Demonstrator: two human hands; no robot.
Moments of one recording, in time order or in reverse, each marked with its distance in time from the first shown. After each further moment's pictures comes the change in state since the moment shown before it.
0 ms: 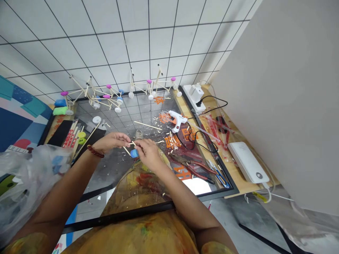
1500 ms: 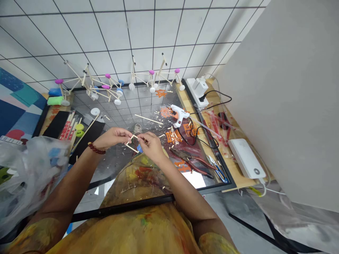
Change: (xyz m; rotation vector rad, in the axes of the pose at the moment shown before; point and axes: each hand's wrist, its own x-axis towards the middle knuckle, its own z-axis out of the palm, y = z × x) left_hand 0.000 -0.017 0.003 0.021 -0.082 0.177; right_hand 0.005 0.005 -0.001 0.131 0.063 0.107
